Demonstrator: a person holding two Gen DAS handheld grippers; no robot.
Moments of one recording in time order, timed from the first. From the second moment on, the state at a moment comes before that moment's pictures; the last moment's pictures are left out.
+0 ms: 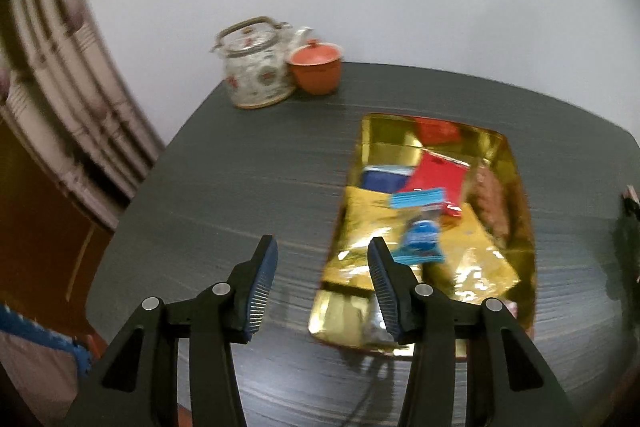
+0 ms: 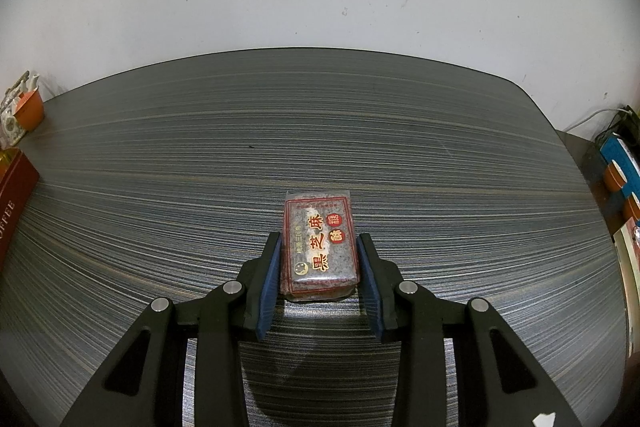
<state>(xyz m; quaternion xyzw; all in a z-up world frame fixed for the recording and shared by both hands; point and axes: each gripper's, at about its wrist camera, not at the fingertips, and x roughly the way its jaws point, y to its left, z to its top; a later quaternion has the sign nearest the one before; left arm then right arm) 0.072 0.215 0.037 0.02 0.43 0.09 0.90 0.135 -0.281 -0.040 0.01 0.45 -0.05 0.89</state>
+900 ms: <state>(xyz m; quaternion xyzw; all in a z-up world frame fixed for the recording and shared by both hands) 0.060 0.269 -0.003 -0.04 0.47 0.13 0.87 0.118 -0.283 -0.044 0.01 0.46 -0.08 0.88</state>
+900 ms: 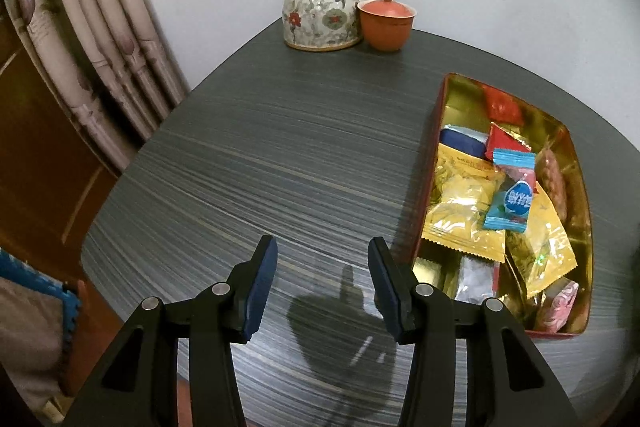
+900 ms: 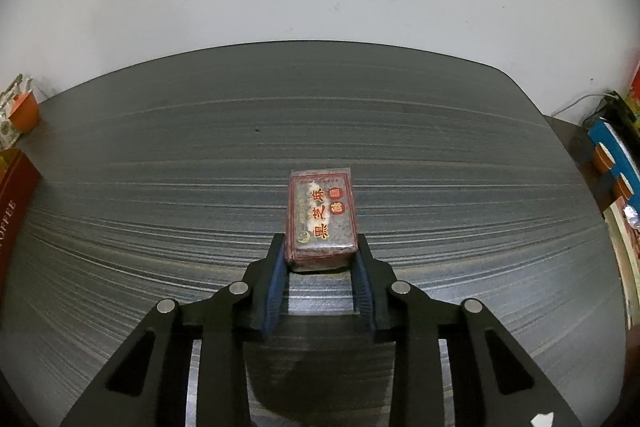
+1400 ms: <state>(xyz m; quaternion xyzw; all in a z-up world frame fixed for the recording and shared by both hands) 0.055 0.260 0.014 -0.02 0.45 0.13 0.88 0.107 -0.185 -0.012 0.00 0.44 0.03 0.90</state>
